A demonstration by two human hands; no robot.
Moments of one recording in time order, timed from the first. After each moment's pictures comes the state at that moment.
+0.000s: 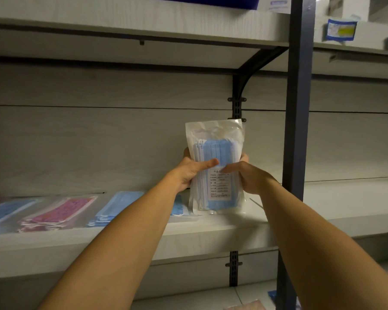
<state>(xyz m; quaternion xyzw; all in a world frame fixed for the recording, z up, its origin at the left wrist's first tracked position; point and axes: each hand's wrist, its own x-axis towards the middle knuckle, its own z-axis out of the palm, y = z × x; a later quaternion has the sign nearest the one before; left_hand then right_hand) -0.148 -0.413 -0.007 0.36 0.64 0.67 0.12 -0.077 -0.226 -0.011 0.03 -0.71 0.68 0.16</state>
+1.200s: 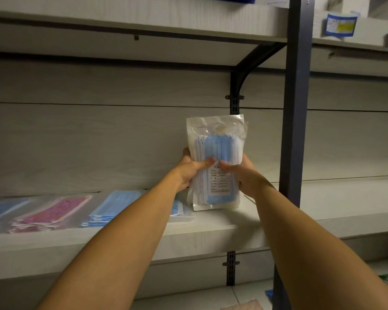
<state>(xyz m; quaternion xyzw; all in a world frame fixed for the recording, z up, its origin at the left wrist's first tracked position) -0.155 -0.400 -0.013 0.34 0.62 0.70 0.08 -0.067 -0.229 -0.021 0.13 -0.69 0.68 0.21</state>
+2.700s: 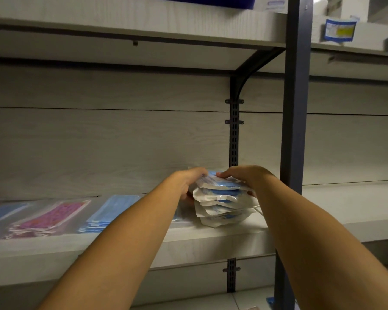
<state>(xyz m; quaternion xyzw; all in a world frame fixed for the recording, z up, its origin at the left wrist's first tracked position) -0.137 -0.394 -0.003 0.10 0.81 0.55 0.19 -0.070 -0.227 0.015 -0.26 -0.84 0.48 -0.01</state>
